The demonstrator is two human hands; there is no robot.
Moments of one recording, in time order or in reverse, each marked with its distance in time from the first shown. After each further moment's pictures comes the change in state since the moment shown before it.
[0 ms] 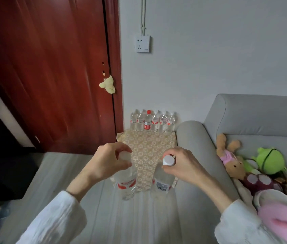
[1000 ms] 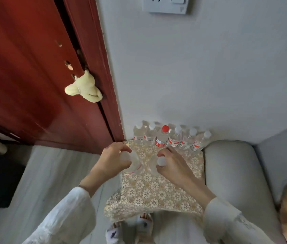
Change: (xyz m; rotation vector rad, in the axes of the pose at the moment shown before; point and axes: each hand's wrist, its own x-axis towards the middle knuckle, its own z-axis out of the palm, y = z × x) left_hand 0.504 -0.183 0.052 0.030 -0.104 -0.326; right_hand 0.509 0.158 0.091 -0.012 -0.225 0.035
